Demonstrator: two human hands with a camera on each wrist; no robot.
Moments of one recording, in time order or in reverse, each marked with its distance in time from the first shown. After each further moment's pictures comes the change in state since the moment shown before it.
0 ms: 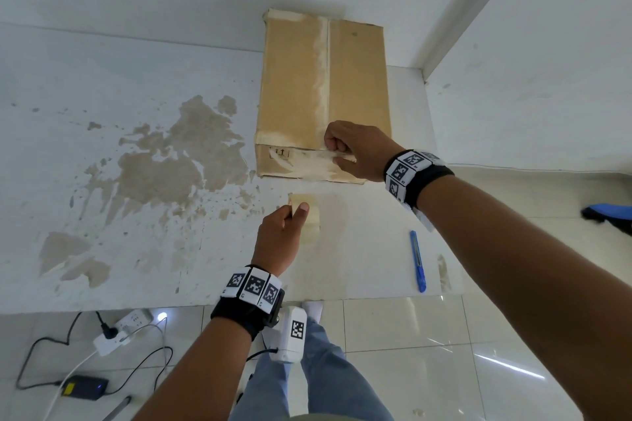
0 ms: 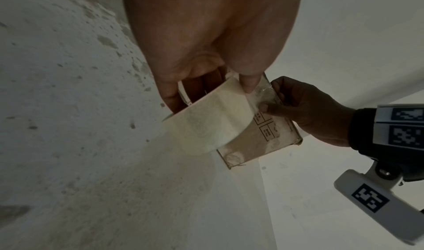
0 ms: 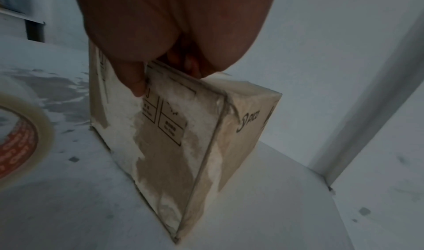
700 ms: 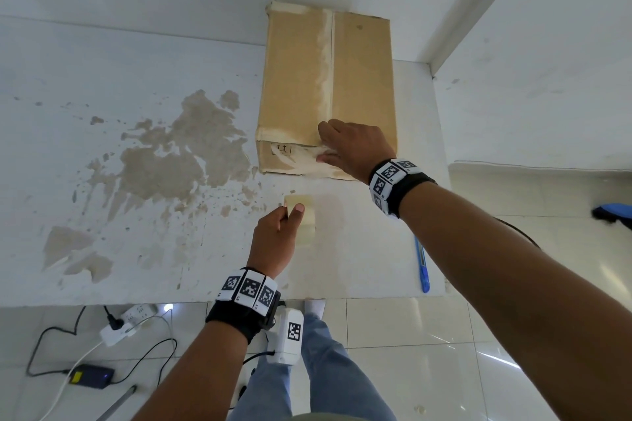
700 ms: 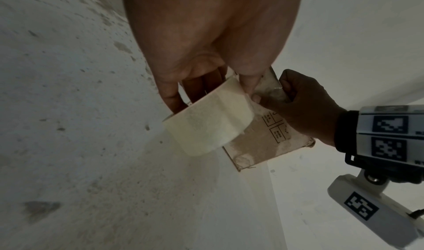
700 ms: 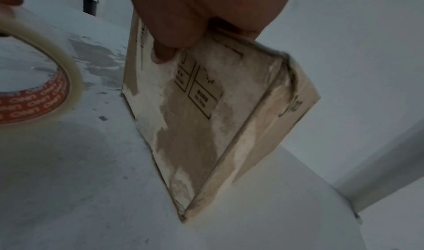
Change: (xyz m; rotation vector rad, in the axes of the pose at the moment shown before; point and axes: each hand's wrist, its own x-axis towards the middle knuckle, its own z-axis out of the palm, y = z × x) left_hand 0.003 -0.018 0.001 -0.020 0.022 -0.069; right_hand 0.012 -0.017 0.019 -0.398 0.077 0.041
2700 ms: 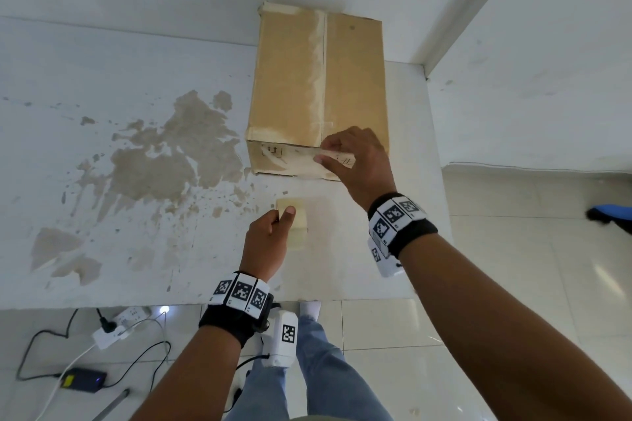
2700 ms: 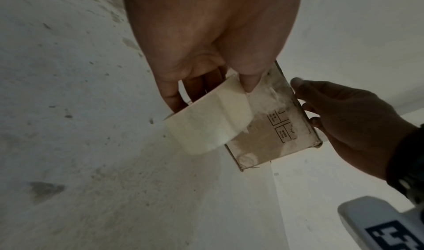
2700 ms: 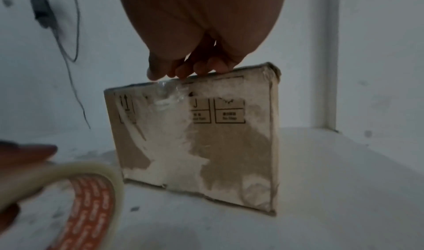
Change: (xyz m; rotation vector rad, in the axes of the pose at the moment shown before) left_hand -0.001 -0.002 0.006 -0.009 0.037 -0.011; right_hand -0.043 -0.017 0.010 0.716 0.386 0.333
